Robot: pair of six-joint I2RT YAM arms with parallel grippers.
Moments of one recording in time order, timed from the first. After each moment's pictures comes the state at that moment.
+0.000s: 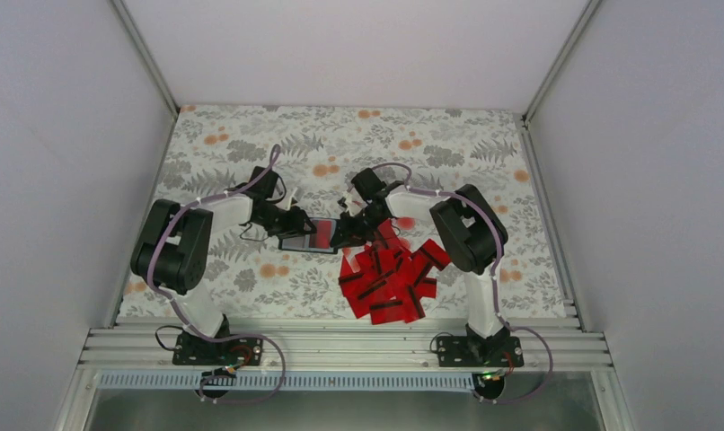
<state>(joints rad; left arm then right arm) -0.27 1.74 0.89 -0.38 0.66 -0.30 0.65 2.08 1.30 -0.49 -0.75 0.53</state>
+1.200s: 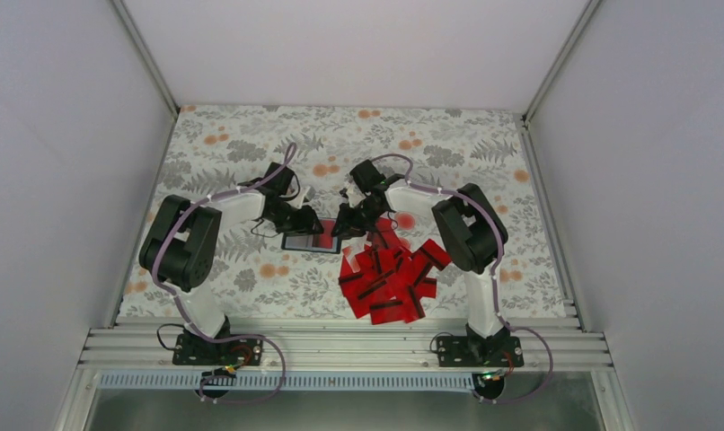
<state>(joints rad) -0.35 1.77 0.98 -0.45 0.57 -0.30 0.64 2.08 1.37 -0.53 -0.63 0.57</state>
